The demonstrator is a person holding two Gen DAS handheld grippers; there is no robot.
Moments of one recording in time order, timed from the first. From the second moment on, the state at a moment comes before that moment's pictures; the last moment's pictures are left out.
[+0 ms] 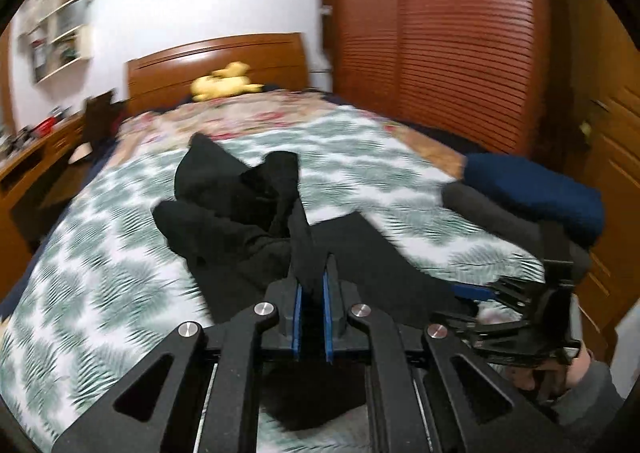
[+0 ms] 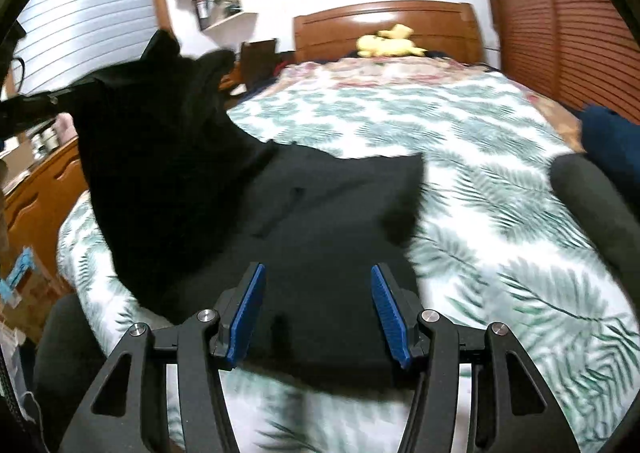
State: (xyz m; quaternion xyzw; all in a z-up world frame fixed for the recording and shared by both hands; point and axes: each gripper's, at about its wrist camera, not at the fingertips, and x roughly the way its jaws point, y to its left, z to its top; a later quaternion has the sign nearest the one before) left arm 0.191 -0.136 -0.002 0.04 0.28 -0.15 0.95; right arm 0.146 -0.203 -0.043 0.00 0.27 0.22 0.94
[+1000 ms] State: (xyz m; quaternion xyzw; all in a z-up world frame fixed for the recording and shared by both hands) left arm 0.178 -0.125 -0.048 0.04 0.30 -0.17 0.94; right arm 0.127 -0.220 -0.017 0.00 0.22 0.22 0.95
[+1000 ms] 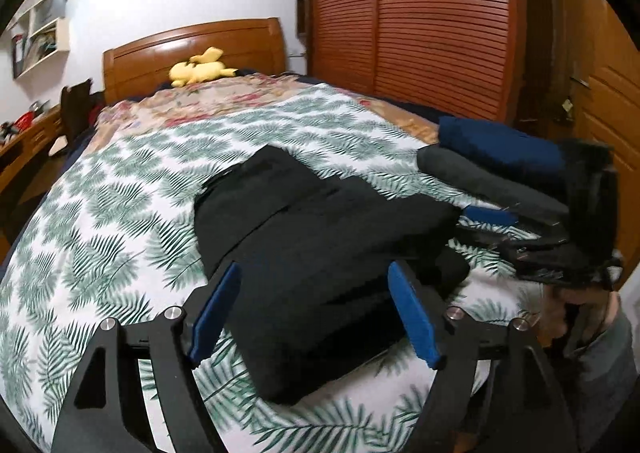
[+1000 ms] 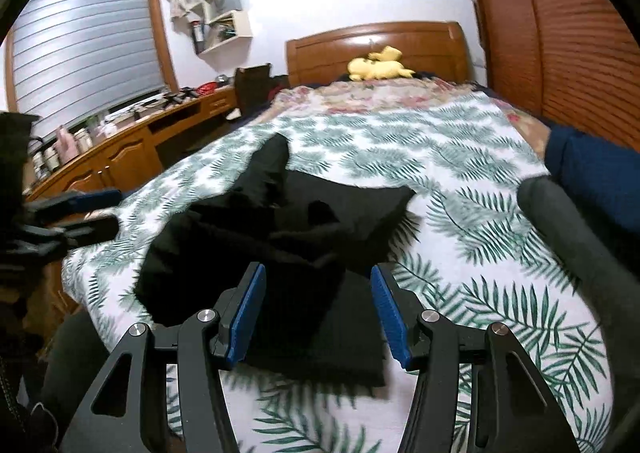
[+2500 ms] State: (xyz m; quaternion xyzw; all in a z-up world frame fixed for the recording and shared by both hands) left arm 0.255 -0.077 -0.086 0.02 0.32 -0.16 0.93; right arm 0.181 -0.220 -0.055 0.00 0.28 0.13 0.95
